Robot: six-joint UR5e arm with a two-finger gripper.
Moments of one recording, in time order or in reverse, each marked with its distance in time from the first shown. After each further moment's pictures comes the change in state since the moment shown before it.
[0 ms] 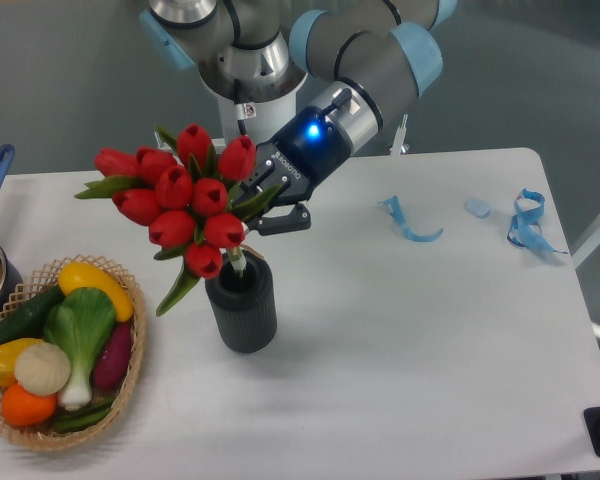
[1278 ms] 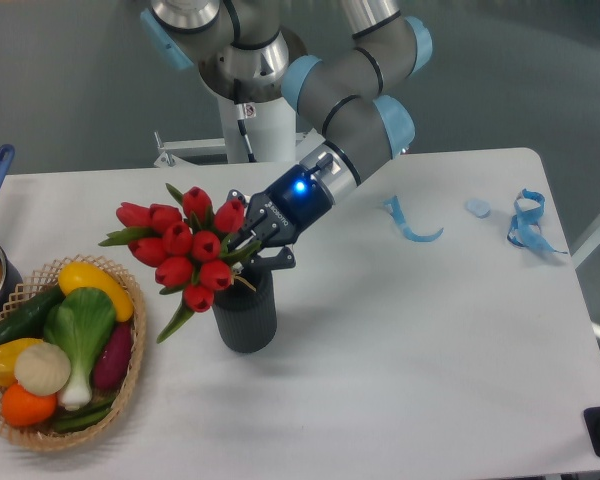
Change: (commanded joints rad) arm 0.011 -0.111 -0.157 0.002 0.009 0.295
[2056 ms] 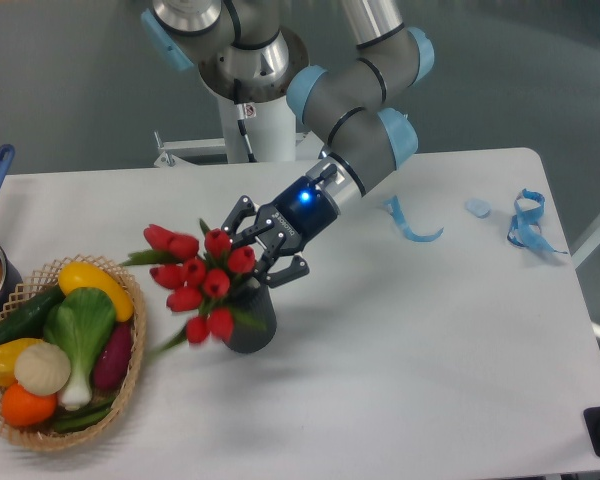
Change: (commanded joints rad) arm 0.018 -0.028 0.006 0.003 0.000 0.097
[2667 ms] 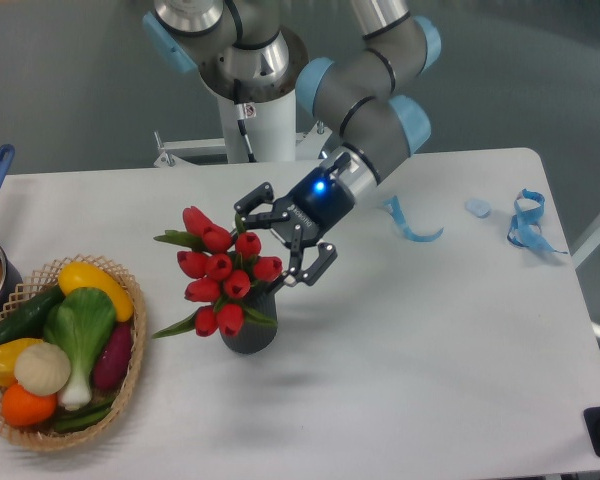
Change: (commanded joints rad) arm 0.074 0.081 0.021 0.005 0.093 0.032
